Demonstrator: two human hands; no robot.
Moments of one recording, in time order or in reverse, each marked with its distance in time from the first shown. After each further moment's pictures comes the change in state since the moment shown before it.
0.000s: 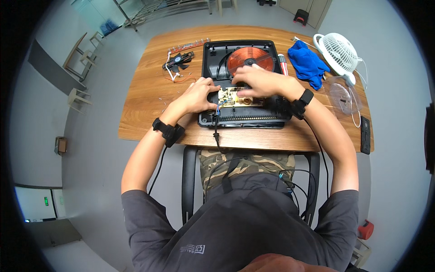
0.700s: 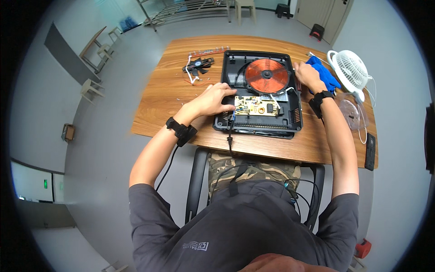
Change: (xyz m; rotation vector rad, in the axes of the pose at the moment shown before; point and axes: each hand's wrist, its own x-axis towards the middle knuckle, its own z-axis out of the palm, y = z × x) left_hand -0.008 0.004 -0.012 -0.031 0.089 0.069; right_hand -0.050 0.156 -0.001 -0.220 0.300 0.937
